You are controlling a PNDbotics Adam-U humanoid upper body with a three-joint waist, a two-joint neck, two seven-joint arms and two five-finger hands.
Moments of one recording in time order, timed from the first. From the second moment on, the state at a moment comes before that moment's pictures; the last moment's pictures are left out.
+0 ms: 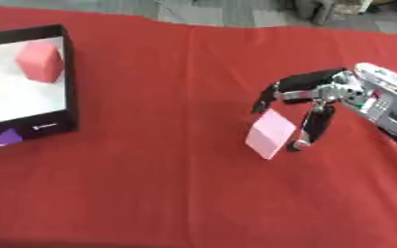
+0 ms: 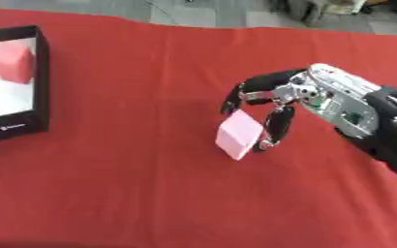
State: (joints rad) left arm -0.52 0.43 -0.15 -1.83 0.12 0.21 0.40; right arm -0.66 -0.97 0.56 -1.63 0.39 -0.04 0.65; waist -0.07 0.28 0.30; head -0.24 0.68
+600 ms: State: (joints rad) left arm -0.52 0.42 -0.15 -1.83 0.12 0.21 0.40; right arm -0.66 -0.94 0.57 -1.57 0.42 -0.05 0.63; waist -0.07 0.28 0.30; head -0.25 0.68
